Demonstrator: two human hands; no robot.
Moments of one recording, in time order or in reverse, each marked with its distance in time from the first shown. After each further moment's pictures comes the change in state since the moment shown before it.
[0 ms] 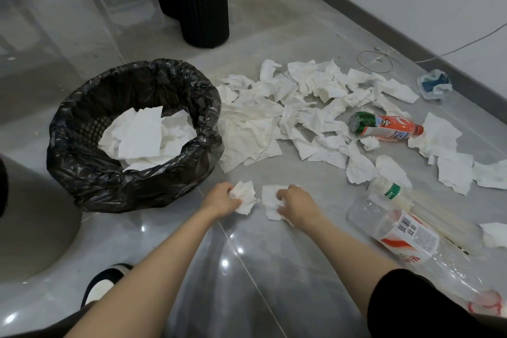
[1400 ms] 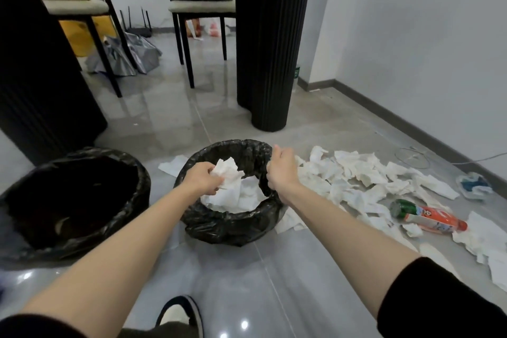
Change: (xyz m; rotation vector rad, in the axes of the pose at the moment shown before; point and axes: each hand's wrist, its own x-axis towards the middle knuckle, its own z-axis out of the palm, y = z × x) left_hand -0.083 -0.011 -0.231 -0.297 0.424 0.018; right_hand -0.035 -0.250 -0.148 1.067 0.402 -0.190
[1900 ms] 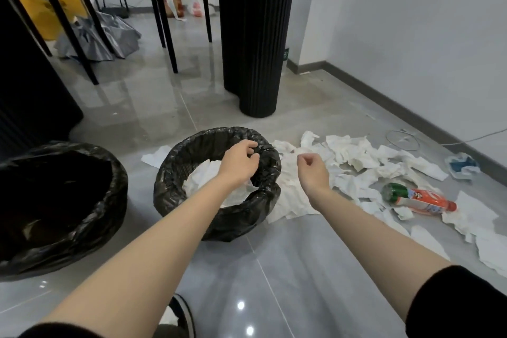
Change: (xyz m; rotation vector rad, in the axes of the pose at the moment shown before) left_hand -0.004 0.059 0.068 0.024 -0.022 0.263; right_hand 0.016 0.050 -0.070 -0.121 0.202 0.072
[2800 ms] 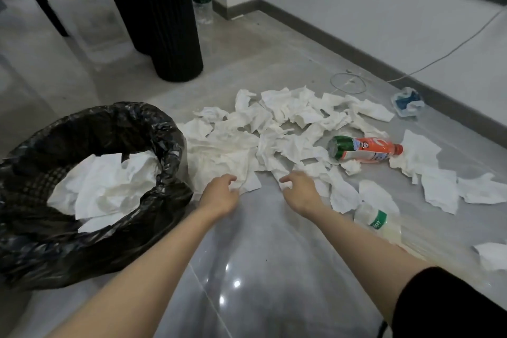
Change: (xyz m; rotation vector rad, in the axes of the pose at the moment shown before) left_hand 0.024 -0.036 0.198 0.295 -0.407 -0.091; right_hand 0.072 0.175 -0.102 -0.589 -0.223 0.114
